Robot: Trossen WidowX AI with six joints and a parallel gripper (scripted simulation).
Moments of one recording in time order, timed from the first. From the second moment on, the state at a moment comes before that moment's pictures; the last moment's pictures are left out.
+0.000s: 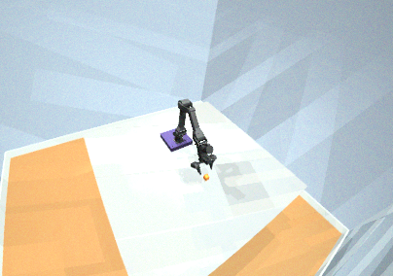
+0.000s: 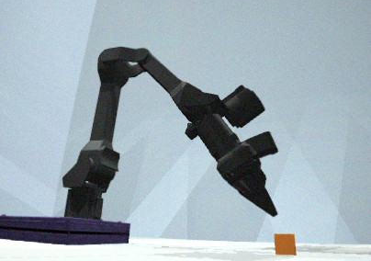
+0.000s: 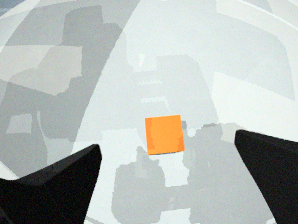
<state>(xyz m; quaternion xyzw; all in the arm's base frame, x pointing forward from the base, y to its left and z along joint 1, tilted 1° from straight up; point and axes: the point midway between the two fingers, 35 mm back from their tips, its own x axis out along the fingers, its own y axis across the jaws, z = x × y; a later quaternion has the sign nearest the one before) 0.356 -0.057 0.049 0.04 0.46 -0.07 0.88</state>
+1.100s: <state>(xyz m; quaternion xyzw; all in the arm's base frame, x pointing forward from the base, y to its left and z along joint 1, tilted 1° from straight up) 0.391 -0.062 0.075 0.06 0.69 -0.06 0.72</state>
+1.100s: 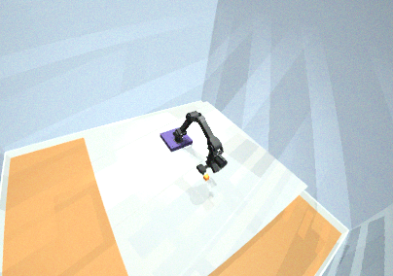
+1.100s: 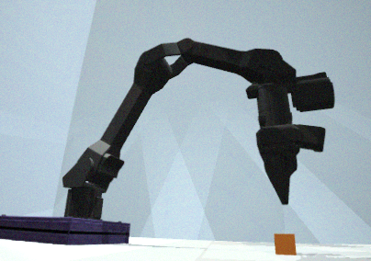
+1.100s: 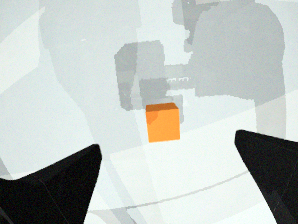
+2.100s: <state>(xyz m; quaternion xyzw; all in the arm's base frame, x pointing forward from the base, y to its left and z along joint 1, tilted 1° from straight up) 0.391 -0.062 0.019 0.06 0.70 -0.06 0.71</state>
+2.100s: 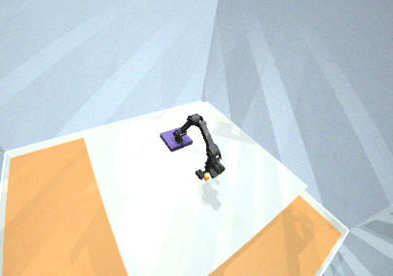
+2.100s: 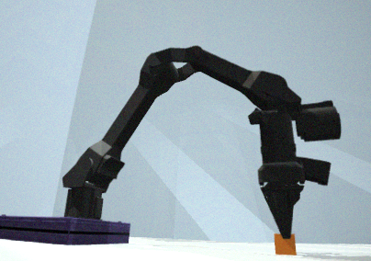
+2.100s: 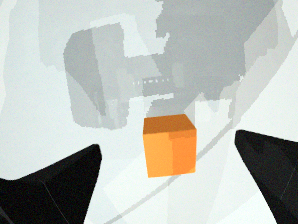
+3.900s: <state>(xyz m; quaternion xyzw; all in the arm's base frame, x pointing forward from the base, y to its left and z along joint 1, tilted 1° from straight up) 0.392 -0.062 0.032 0.05 0.64 -0.06 0.76</state>
